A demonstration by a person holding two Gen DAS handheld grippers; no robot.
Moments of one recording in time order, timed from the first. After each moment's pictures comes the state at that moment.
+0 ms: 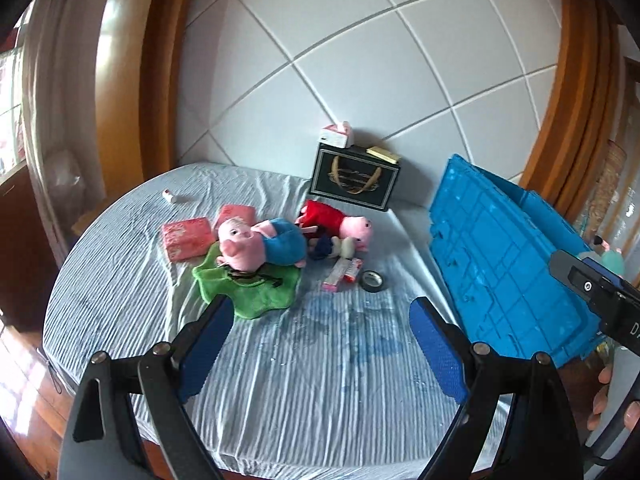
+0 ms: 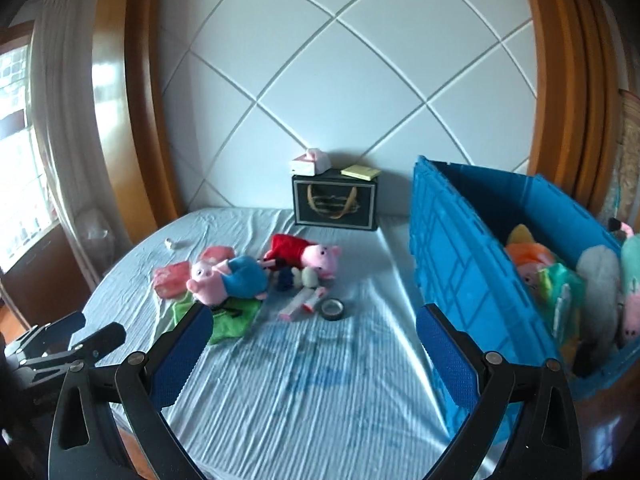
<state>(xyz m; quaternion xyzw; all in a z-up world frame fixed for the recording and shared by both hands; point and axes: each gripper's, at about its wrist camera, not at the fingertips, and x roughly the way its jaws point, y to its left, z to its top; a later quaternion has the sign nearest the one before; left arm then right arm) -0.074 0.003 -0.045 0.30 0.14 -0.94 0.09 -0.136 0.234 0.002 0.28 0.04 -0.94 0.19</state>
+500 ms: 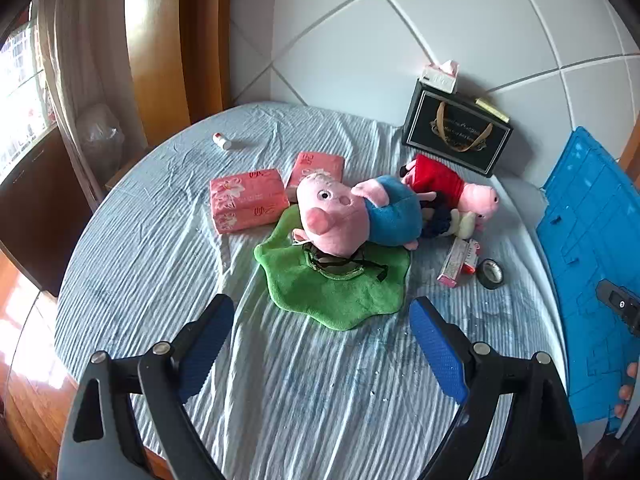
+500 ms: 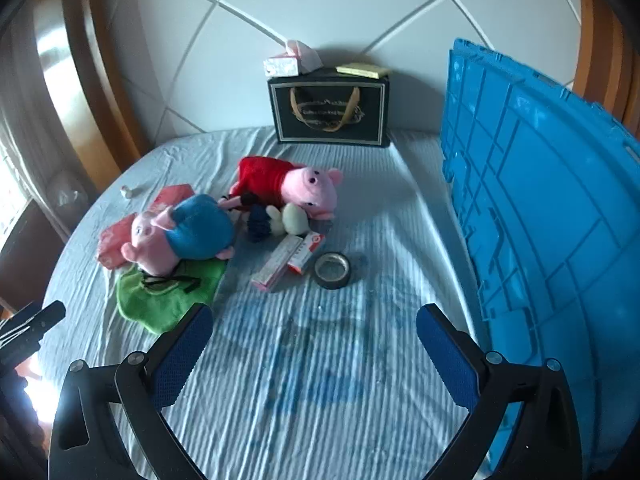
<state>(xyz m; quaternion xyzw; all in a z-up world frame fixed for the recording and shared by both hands) -0.207 -0.100 -0.155 0.42 0.14 -0.88 0.17 -0.317 0.197 -0.131 0.43 0.03 -0.89 0.16</state>
